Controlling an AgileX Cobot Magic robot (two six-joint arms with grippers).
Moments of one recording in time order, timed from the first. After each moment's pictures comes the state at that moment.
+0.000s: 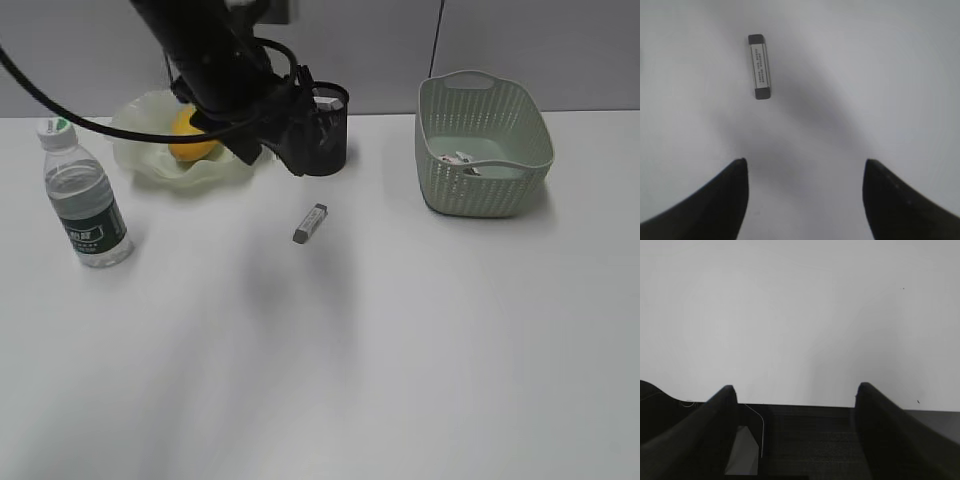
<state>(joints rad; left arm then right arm) -0.55 2.03 -1.81 -0.22 1.11 0.09 0.00 0.81 -0.72 -0.01 1.08 -0.10</state>
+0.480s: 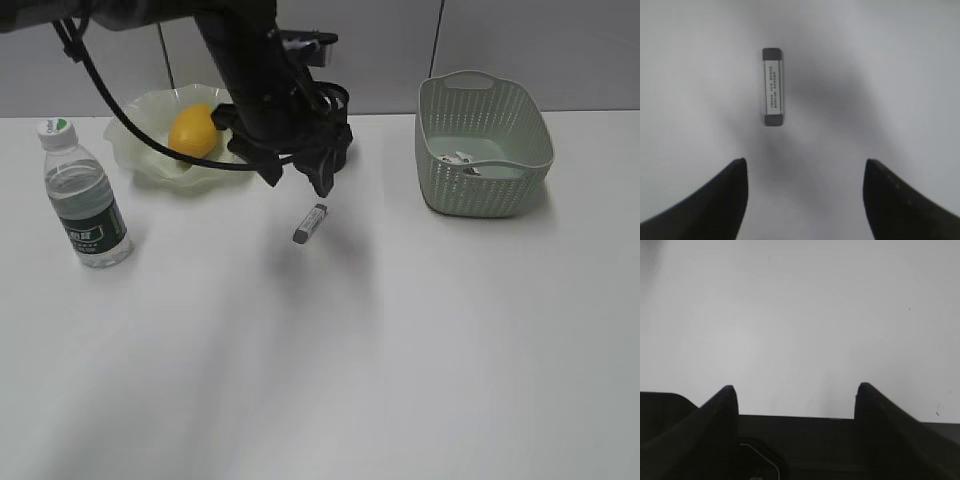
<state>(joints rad) -0.60 2.24 -2.01 -0.11 1.15 -0.08 0.00 0.40 -0.61 0.06 1.11 -0.09</state>
